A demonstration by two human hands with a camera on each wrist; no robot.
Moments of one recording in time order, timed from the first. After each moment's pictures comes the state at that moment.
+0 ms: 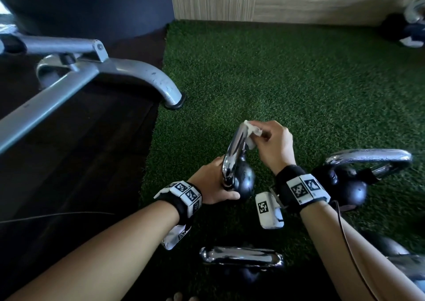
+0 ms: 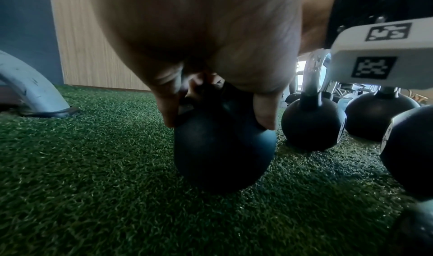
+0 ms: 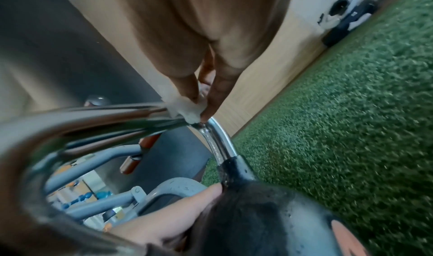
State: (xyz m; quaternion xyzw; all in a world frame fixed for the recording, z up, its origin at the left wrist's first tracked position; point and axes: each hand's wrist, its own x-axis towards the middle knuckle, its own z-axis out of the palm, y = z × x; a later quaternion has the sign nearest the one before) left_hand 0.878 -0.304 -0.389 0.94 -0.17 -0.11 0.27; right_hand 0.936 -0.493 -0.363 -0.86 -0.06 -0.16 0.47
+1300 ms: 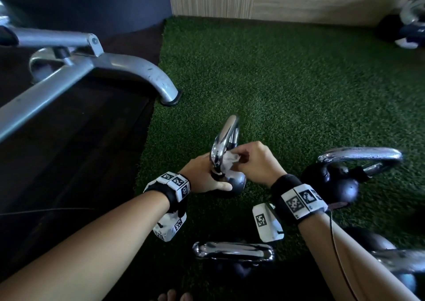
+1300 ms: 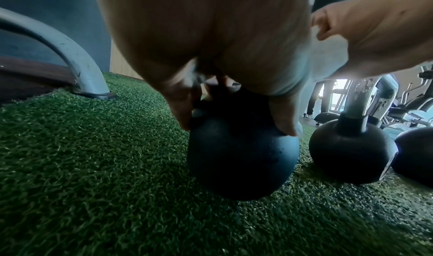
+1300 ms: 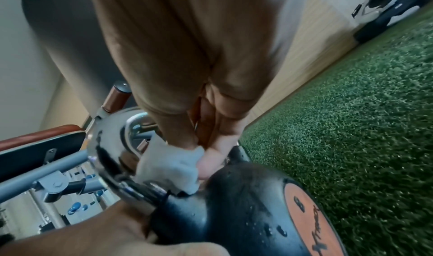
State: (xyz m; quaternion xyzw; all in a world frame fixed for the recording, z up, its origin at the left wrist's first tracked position) left_hand 0.899 -0.293 -0.402 0.95 -0.16 -0.15 0.25; right_hand 0.907 -0.489 -0.370 -0.89 -0.15 0.07 0.42
